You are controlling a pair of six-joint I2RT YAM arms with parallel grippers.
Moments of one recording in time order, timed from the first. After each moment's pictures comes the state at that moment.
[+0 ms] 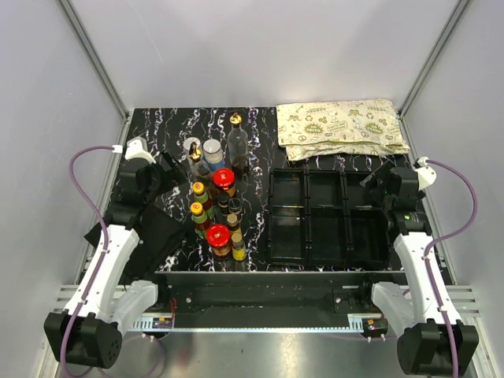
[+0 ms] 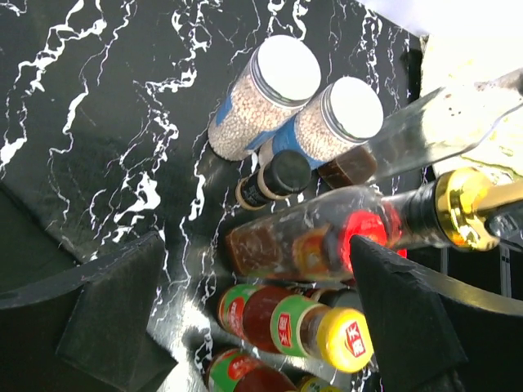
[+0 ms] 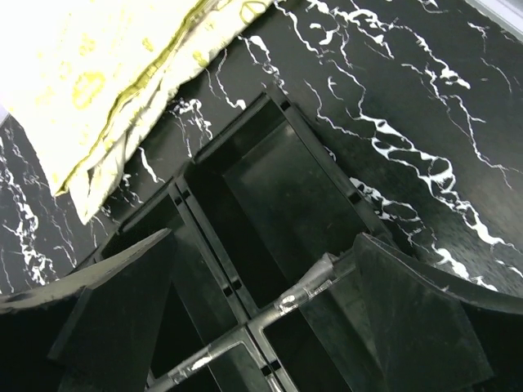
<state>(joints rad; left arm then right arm) -0.12 0.91 0.79 -0.31 -0.06 -0.51 -0.04 0.85 0.71 -0.39 0.29 0.67</state>
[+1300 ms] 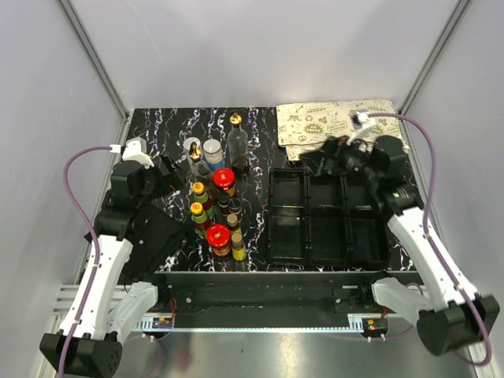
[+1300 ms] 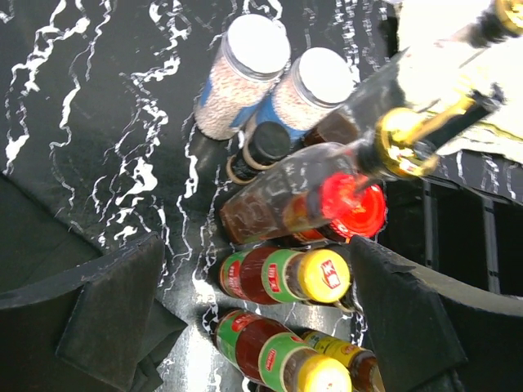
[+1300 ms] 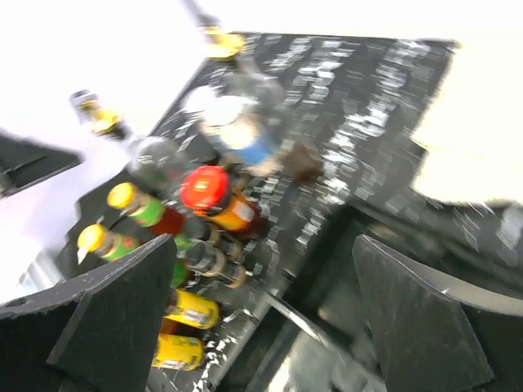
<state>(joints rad) -0.12 0.82 0.87 -0.48 0.02 -0.43 0.22 0.98 0.96 -0.15 -0.44 0.38</state>
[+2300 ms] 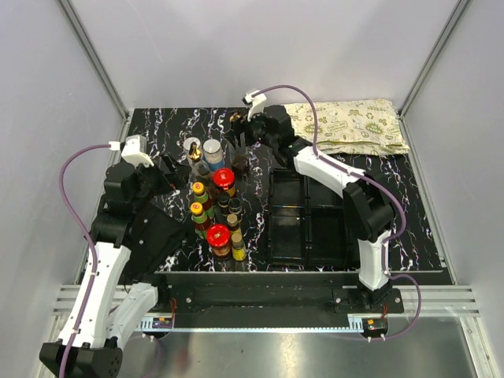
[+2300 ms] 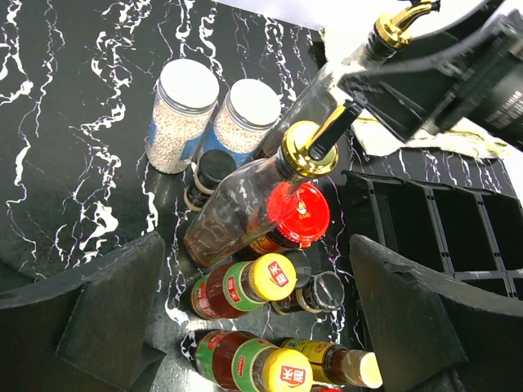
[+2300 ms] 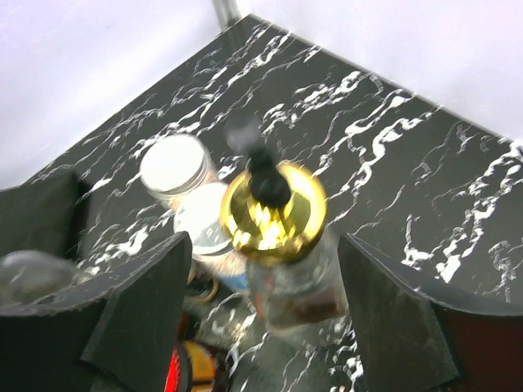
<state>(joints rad) -0.12 0.76 0.87 -0.40 0.14 -0.39 0.62 1.99 1.59 0.23 -0.24 0.14</state>
